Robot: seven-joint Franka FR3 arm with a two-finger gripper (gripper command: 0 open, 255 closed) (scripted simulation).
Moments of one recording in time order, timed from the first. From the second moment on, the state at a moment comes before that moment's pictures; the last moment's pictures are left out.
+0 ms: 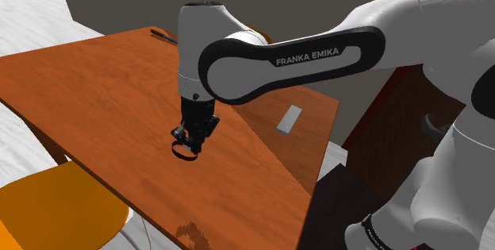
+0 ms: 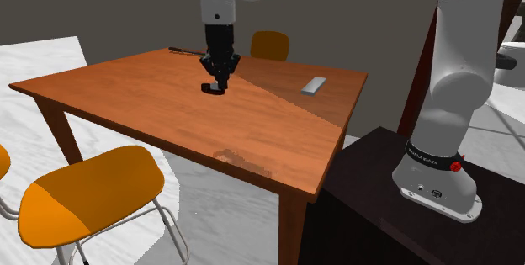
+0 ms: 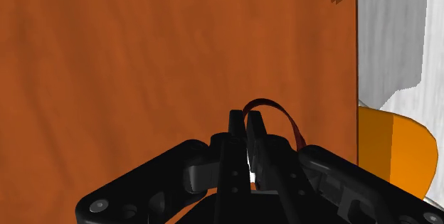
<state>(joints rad) 0.26 0.21 0.47 -1.78 0.03 1.95 0.53</state>
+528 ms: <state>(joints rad) 0.14 0.08 0.40 -1.92 0.09 1.96 0.32</state>
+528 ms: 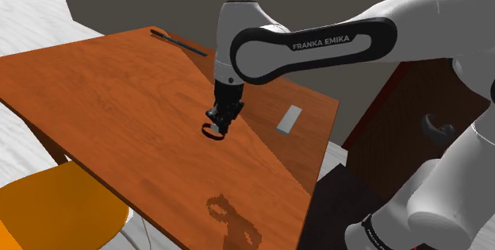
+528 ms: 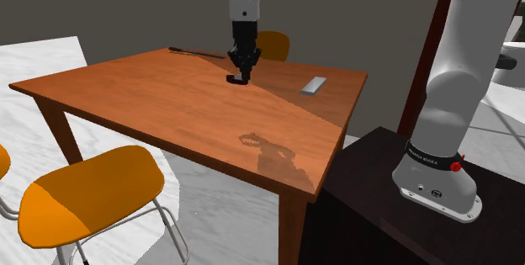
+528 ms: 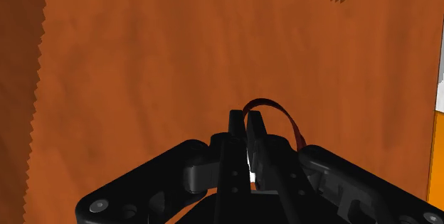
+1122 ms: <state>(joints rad) 0.02 0.03 0.30 -1.97 0.10 1.93 0.10</state>
